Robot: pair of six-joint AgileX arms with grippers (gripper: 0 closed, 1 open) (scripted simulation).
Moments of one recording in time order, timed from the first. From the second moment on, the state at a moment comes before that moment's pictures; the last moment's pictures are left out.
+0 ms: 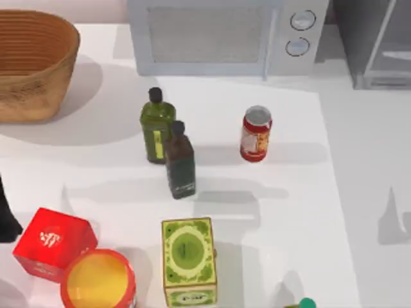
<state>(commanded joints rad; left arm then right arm) 0.00 0.00 0.00 0.00 0.00 0.00 0.00 0.00 0.00 0.00 0.00 0.00</state>
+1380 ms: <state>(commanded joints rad) 0.00 0.00 0.00 0.00 0.00 0.00 -0.23 1.86 0.88 0.96 -0.20 -0.01</state>
